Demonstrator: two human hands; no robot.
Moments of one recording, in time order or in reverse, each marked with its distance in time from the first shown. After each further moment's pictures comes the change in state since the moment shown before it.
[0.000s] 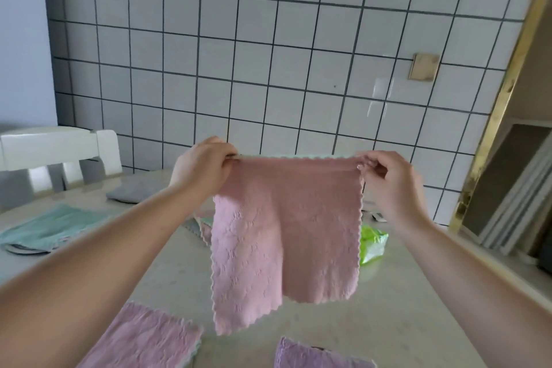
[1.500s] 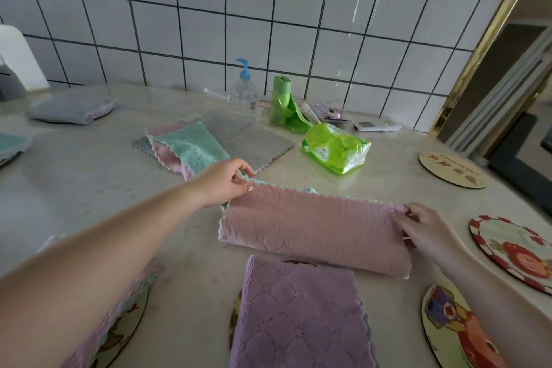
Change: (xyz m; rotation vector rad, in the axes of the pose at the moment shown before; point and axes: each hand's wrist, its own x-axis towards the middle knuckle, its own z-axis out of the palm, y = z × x) left_hand -0.095 0.008 0.158 -0.408 -0.799 -0.144; right_hand -0.145 0.168 -0.045 -0.159 -0.452 0.760
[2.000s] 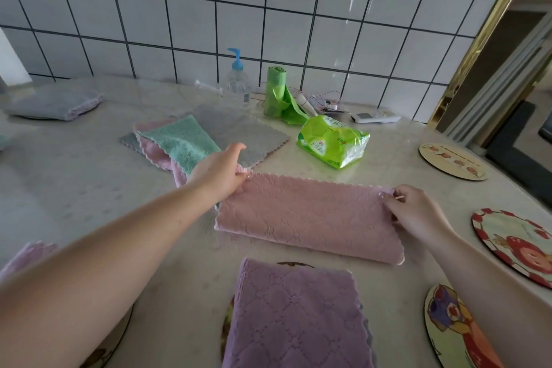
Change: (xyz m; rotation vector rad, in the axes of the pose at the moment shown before) left_hand 0.023 0.001 0.017 0.337 0.207 -0.019; right_hand 0.044 0.006 0.011 -0.183 0.102 -0.014
